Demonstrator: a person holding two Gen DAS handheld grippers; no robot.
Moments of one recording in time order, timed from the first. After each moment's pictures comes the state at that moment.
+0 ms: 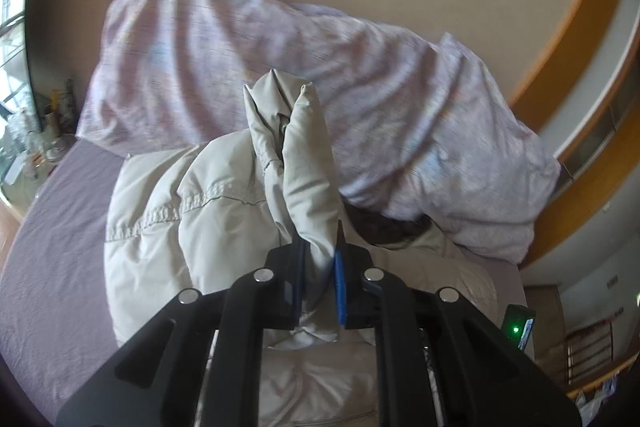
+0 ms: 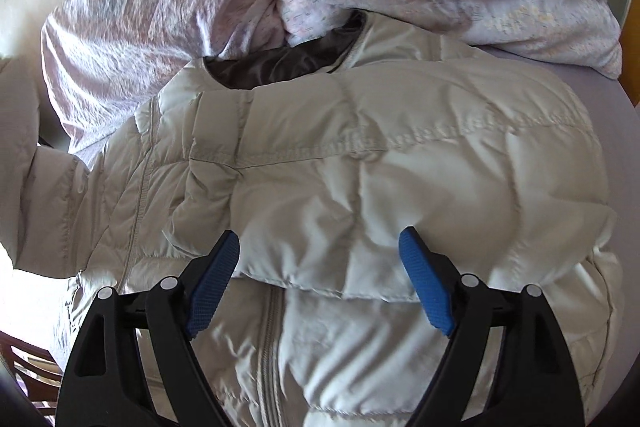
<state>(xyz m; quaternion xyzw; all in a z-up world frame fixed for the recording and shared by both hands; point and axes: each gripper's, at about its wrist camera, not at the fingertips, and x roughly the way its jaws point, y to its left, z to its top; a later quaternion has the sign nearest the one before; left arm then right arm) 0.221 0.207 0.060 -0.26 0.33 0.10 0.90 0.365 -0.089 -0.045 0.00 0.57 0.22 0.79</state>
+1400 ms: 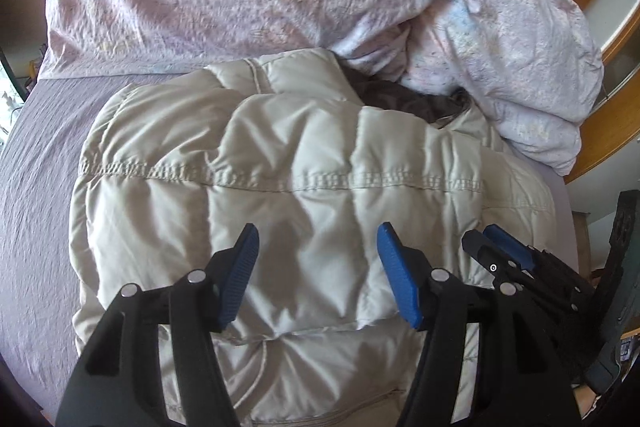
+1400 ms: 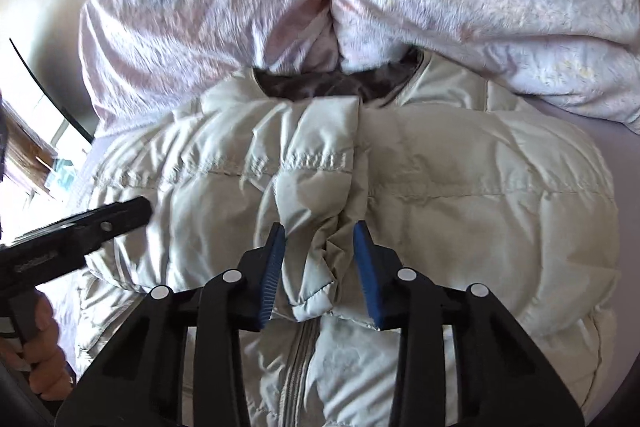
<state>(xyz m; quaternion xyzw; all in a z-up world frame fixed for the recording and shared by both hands) 0.272 0.144 -0.061 -0.21 0.50 0.10 0.84 0.367 -0.057 -0.035 -0.03 0.54 0.29 0.79</state>
